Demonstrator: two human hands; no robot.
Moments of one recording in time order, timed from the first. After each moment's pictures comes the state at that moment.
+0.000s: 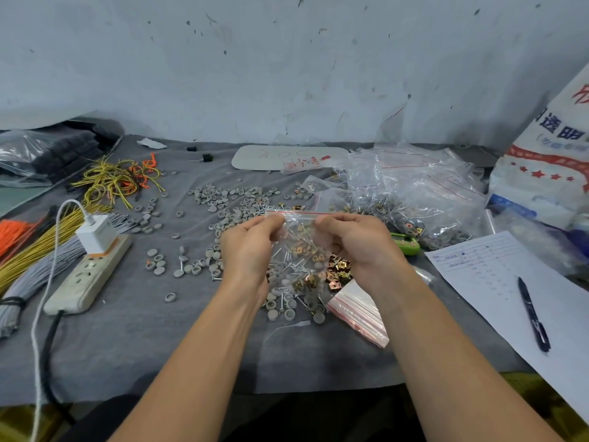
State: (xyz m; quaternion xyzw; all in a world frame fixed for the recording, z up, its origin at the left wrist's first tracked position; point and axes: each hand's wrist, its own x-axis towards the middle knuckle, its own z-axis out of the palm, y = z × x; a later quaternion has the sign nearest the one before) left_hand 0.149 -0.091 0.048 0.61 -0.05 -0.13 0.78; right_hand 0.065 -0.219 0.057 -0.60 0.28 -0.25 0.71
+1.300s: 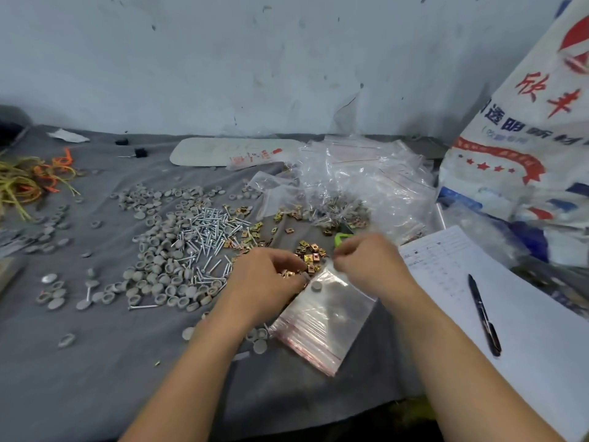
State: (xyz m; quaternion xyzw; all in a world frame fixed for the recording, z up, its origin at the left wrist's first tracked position) left_hand 0.136 -0.164 0.001 0.81 -0.39 -0.13 0.42; right_hand 0.018 -0.316 0.024 -0.84 0.41 -0.14 0.33
